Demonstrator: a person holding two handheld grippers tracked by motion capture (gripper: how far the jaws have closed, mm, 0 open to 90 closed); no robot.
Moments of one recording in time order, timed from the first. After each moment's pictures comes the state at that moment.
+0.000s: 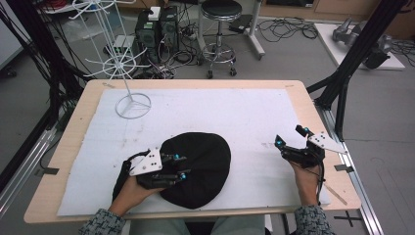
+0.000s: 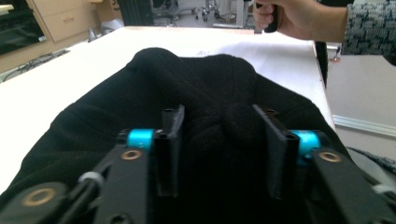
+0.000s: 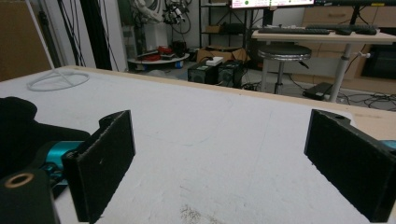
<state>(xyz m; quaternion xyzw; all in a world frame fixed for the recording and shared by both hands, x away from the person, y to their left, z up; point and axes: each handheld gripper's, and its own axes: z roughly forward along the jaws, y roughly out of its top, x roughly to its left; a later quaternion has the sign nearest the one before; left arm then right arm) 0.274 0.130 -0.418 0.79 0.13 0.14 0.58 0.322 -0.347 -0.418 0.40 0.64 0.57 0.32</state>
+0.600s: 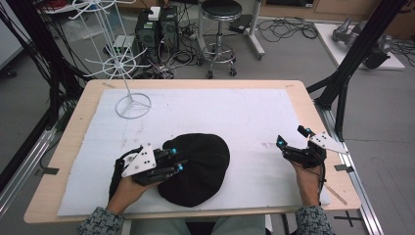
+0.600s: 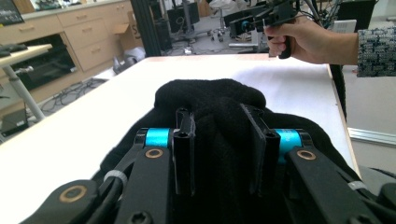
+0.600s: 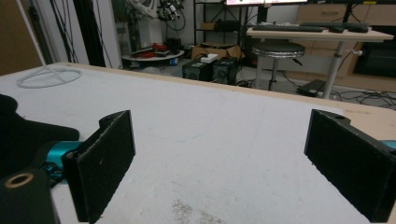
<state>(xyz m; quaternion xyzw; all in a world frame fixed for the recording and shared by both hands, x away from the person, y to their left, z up) 0.269 0.137 -0.392 0.76 0.12 0.20 0.61 0.321 -0.352 -0.418 0.41 0.64 0.56 0.33</state>
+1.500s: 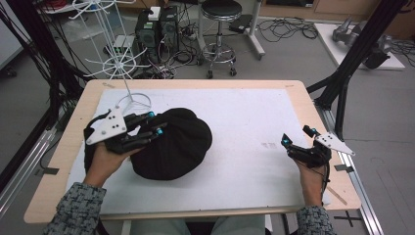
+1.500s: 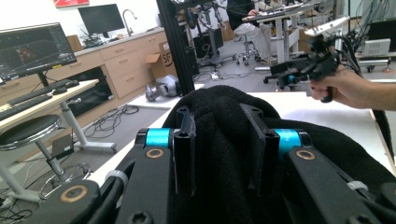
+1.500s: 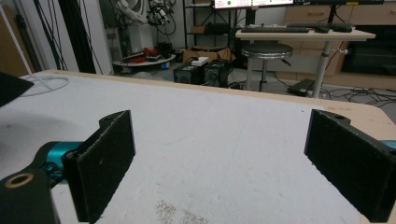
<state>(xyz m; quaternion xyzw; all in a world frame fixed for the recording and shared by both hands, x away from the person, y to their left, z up) 0.305 0.186 -0.301 0.72 0.12 0.26 0.63 0.321 -0.363 -0.418 0.43 0.63 0.56 0.34</state>
